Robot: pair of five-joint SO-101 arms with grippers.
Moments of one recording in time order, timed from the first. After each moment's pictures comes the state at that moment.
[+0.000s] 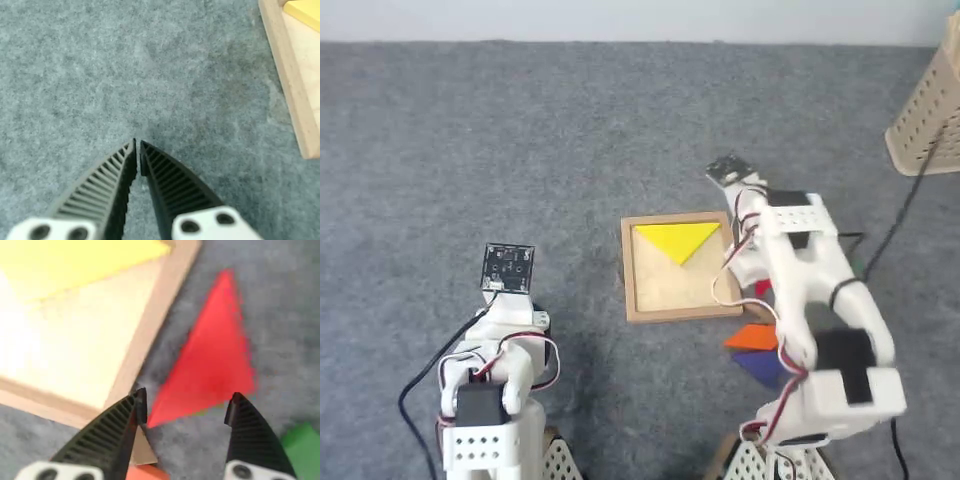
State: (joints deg) left arm -8.7 -102.7 96.9 71.2 -1.3; right arm -8.5 3.1 28.0 62.5 24.0
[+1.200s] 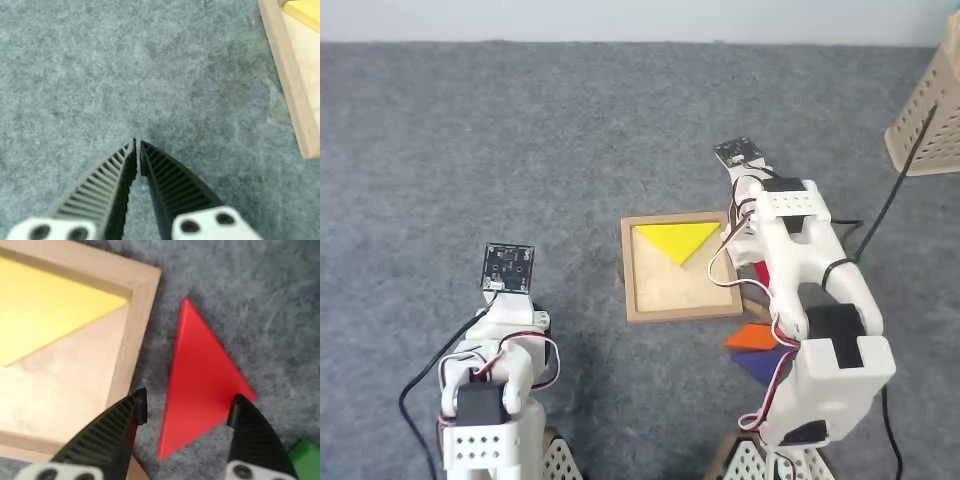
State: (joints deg) left arm -8.7 -102.7 96.9 71.2 -1.3; right arm -8.4 14.3 19.2 60.9 16.5
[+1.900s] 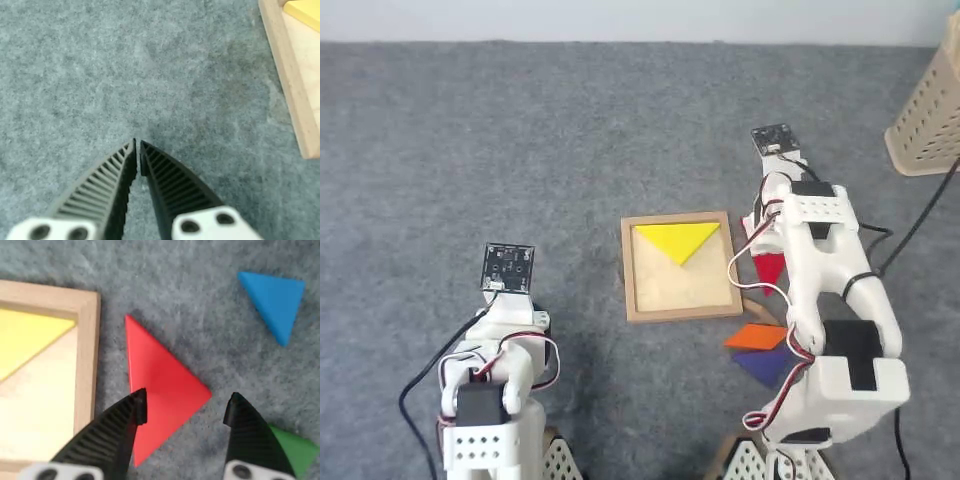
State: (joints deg) left arm -8.7 -102.7 96.9 71.2 -1.3; right arm -3.1 6.9 22.8 55.4 13.0
